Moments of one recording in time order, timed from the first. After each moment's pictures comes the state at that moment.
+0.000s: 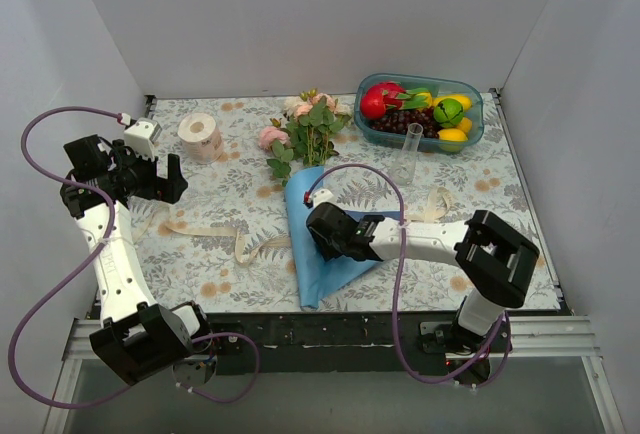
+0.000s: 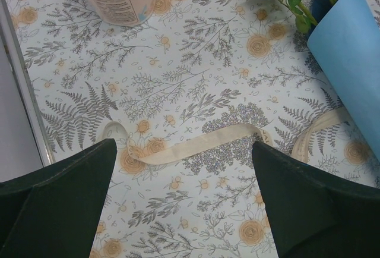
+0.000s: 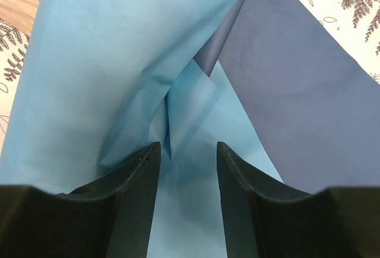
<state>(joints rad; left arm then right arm) 0.46 1.13 1.21 -0.86 0.64 0.53 1.09 1.66 0.96 -0.27 0.32 0.39</state>
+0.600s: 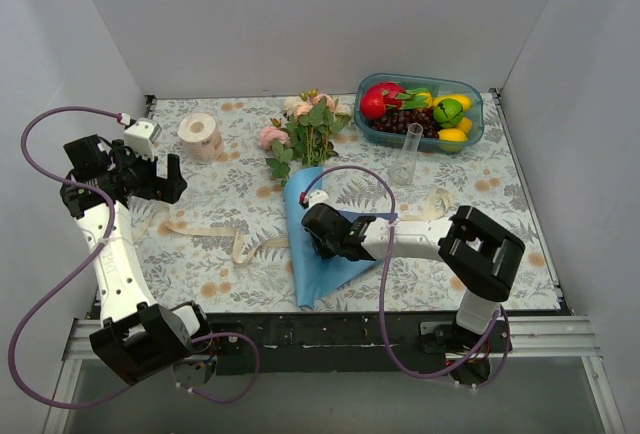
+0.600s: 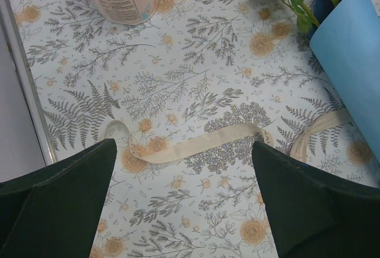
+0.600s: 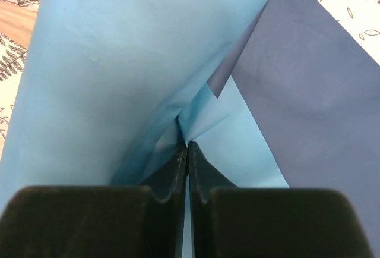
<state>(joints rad) 0.46 1.13 1.21 -0.86 0.63 0.53 1.09 1.74 0.97 -0.19 0.28 0.42</state>
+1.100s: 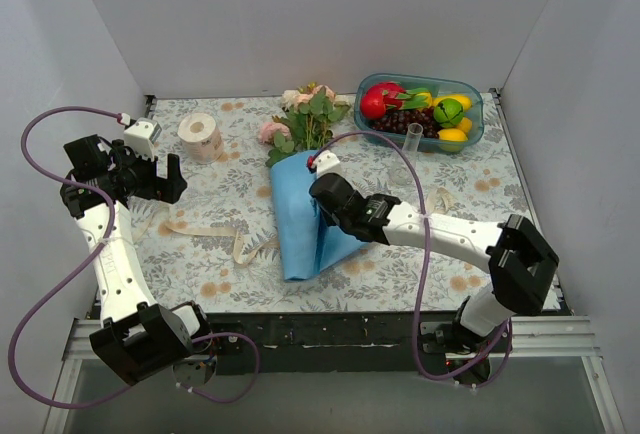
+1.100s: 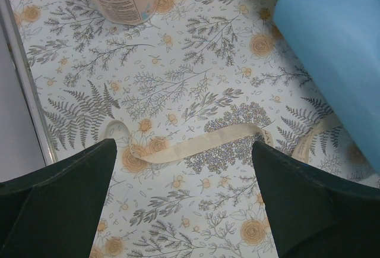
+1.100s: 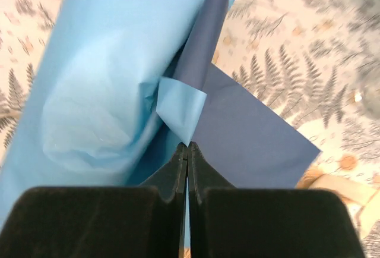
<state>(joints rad) 0.46 1.13 1.21 -0.86 0.63 0.53 1.05 1.58 1.10 -0.31 0.47 0.32</state>
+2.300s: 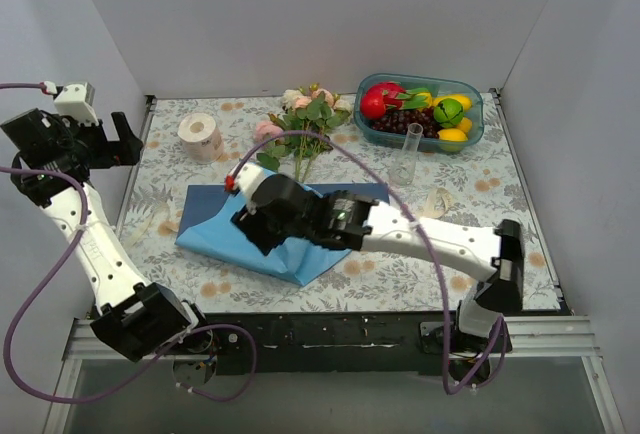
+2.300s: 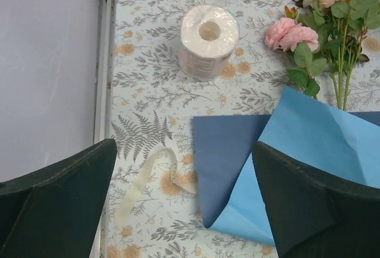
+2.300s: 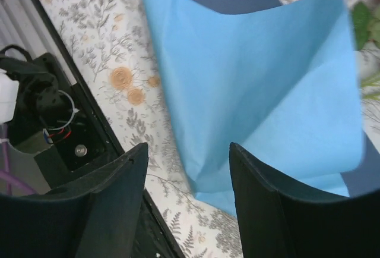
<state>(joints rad) 0.62 1.24 1.49 -0.79 0.61 0.29 1.37 1.76 1.74 -0.62 0.23 0.16</state>
